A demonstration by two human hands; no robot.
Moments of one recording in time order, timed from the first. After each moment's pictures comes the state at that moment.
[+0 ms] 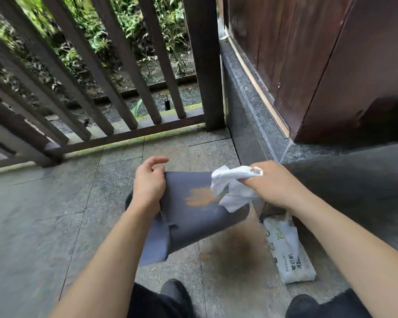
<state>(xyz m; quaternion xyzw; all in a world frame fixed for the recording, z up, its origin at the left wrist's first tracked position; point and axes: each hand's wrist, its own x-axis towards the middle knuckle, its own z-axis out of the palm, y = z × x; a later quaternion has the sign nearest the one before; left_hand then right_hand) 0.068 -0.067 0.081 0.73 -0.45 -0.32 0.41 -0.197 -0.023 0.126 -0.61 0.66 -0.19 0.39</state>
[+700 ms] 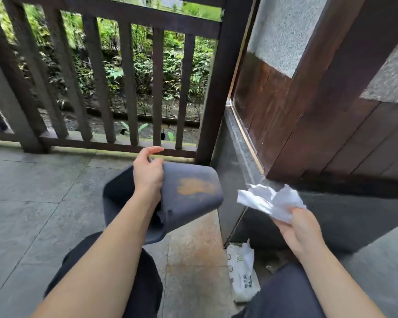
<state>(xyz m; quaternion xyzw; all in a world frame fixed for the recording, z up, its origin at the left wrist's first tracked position) 0.097 0.030 0.179 0.58 -0.35 -0.38 0.63 -0.223 0.120 0.184 -0.21 0.52 -0.64 0.53</state>
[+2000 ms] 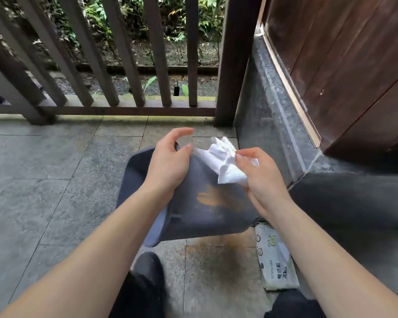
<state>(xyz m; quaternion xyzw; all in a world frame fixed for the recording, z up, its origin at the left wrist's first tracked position) 0.067 -0.037 0.120 0.66 -0.47 -0.38 0.45 -0.120 -0.028 0.109 -0.40 0.56 -0.48 0.55</state>
